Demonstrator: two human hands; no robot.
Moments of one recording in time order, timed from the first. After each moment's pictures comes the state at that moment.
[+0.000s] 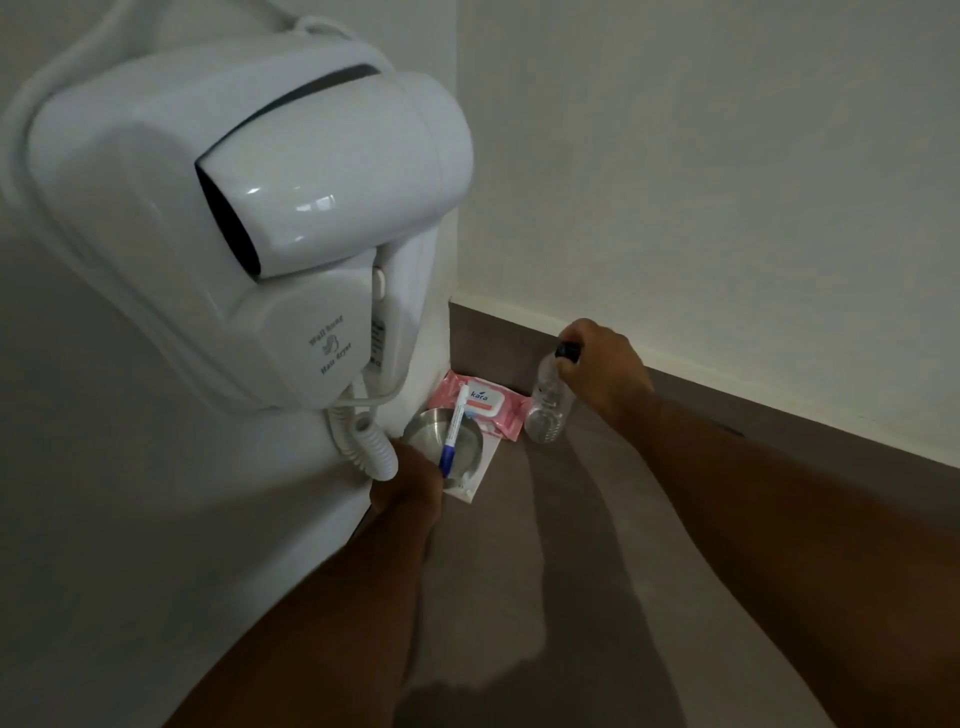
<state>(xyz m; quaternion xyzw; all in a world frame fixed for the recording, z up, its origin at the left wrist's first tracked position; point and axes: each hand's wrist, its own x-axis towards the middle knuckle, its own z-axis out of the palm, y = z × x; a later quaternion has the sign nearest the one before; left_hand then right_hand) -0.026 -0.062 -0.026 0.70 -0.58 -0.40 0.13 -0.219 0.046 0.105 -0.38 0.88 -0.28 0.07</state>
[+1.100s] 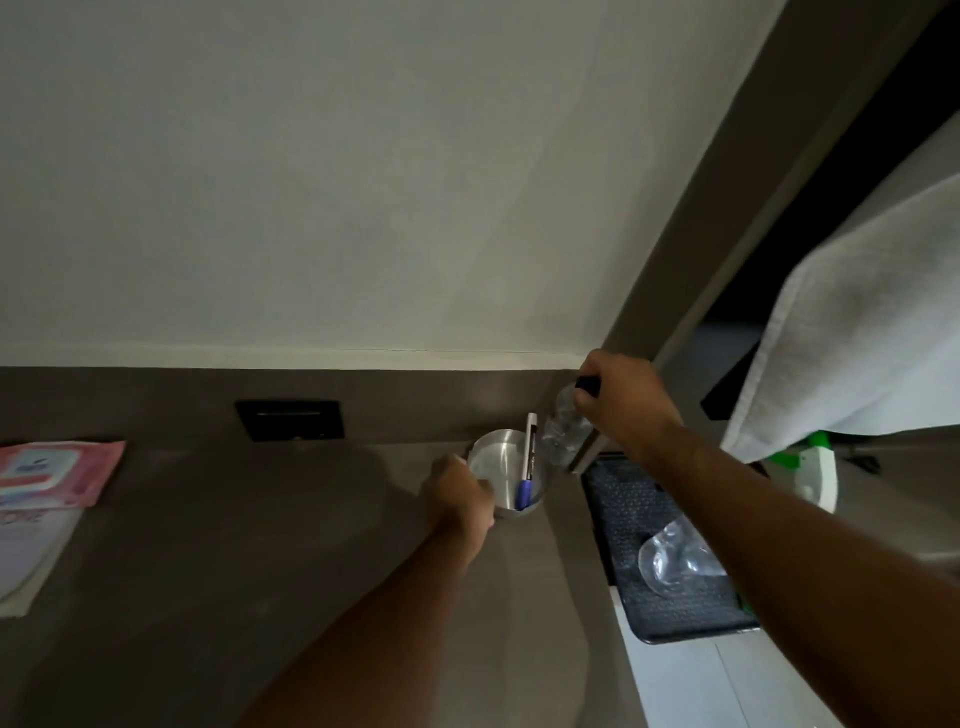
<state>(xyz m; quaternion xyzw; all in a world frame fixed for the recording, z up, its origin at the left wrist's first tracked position) -0.304 0.344 -0.058 0.35 -0.79 -0.50 -0.04 -0.386 0.498 0.124 -0.15 0.97 -0.17 0.00</state>
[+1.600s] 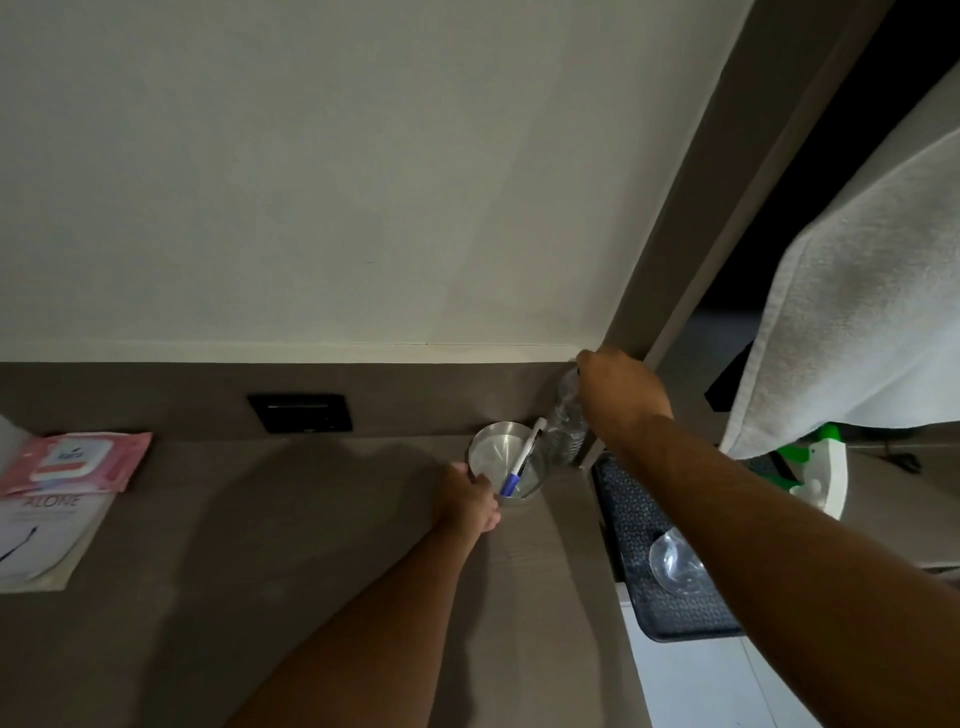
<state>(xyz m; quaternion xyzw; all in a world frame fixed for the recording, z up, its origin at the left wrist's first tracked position) -0.298 0.357 -0.049 0.41 -0.65 -0.64 -0.04 -0.378 0.487 0.126 -0.19 0.98 0.02 -0.01</state>
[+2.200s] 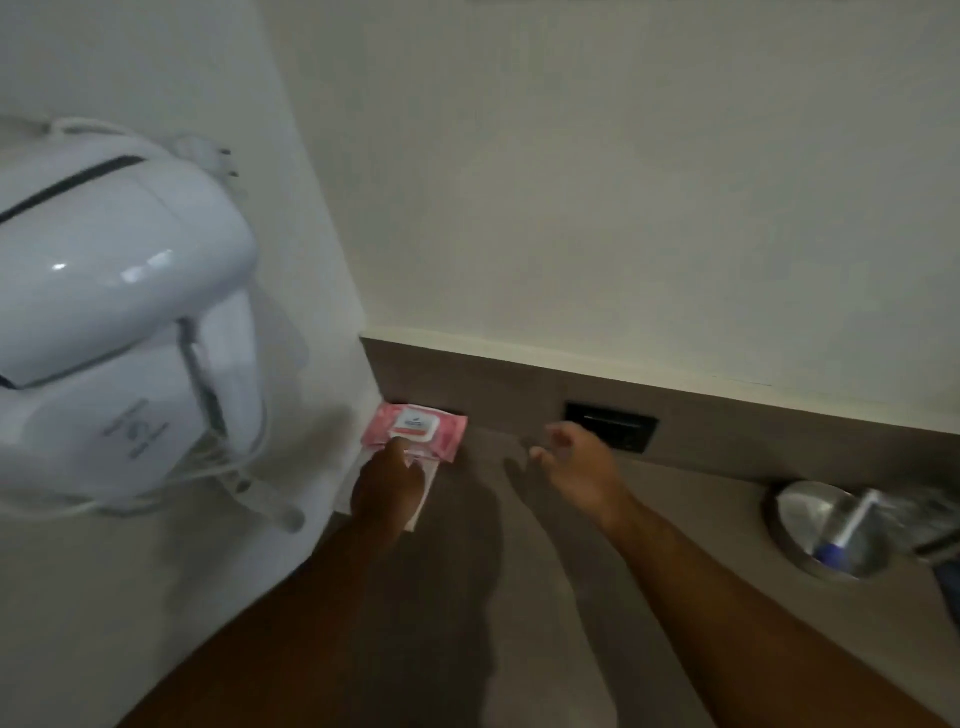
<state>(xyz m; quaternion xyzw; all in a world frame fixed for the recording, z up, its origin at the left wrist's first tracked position) -0.074 -0.049 -0.010 0.47 -0.84 -0.27 0.06 -0.212 0.150 0.049 -0.21 0.86 -0.39 0.25</state>
